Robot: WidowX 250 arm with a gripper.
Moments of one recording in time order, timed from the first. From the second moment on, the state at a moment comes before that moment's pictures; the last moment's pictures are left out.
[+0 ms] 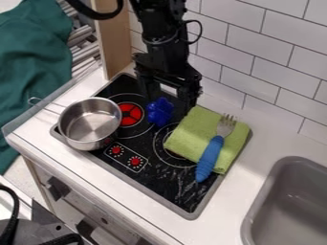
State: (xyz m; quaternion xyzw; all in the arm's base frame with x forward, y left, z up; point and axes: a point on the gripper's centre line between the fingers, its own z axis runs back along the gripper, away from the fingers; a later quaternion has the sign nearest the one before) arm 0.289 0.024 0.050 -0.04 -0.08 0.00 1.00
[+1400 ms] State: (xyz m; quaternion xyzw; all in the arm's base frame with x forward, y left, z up) arm 0.230 0.098 -0.006 -0.05 -0.01 0.06 1.00
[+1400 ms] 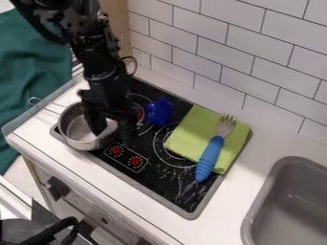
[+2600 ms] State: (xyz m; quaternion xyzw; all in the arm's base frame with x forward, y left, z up) arm 0.247 0.098 -0.035 -0.06 -0.03 0.07 1.00
